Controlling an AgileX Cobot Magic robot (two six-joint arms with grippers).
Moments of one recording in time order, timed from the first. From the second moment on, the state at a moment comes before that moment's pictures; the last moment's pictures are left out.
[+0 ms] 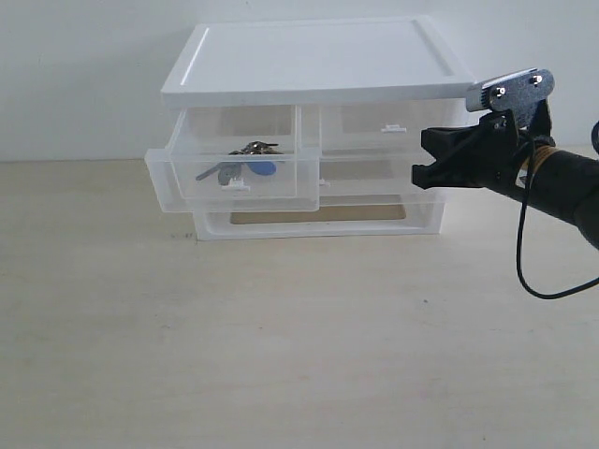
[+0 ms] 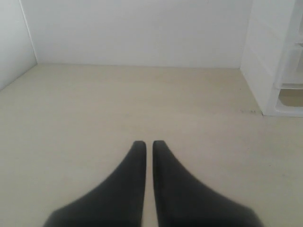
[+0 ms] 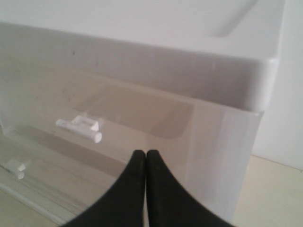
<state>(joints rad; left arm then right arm) 0.06 0.00 0.00 0.23 0.31 -0.23 0.12 1.89 -0.88 -0.52 -0.83 0.32</state>
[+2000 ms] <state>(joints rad) 0.06 0.00 0.00 0.15 0.31 -0.14 0.12 1.79 -0.89 -0.83 -0.65 0.96</state>
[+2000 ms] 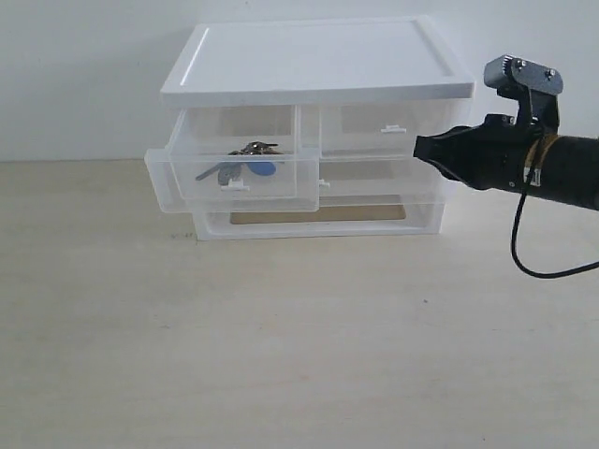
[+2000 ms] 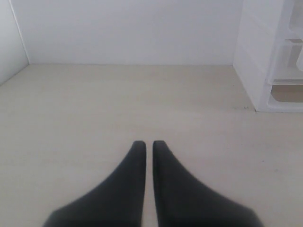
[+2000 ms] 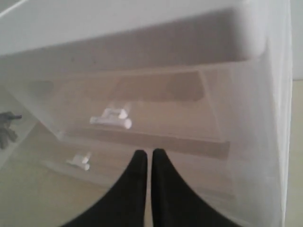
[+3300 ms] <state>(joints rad) 0.06 0.00 0.00 0.15 0.31 -0.14 0.52 1.56 -1.29 -1.74 -0.33 1.68</state>
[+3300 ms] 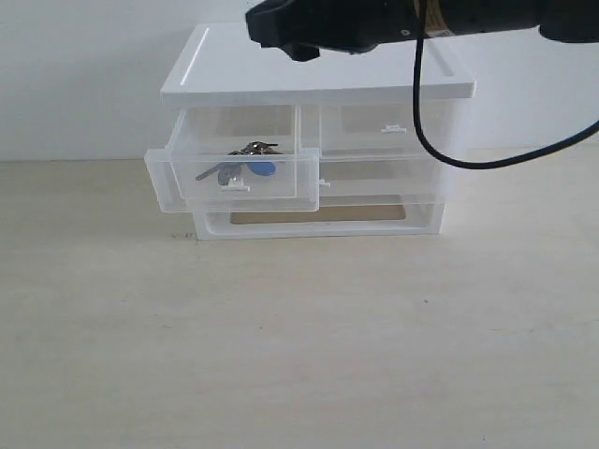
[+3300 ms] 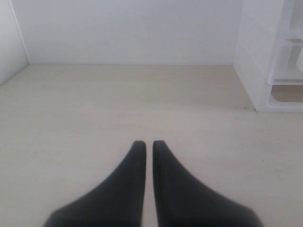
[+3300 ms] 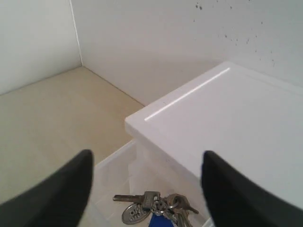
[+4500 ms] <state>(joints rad) 0.06 0.00 0.00 0.15 0.31 -0.14 0.77 1.87 -1.92 -0.21 1.01 -0.01</state>
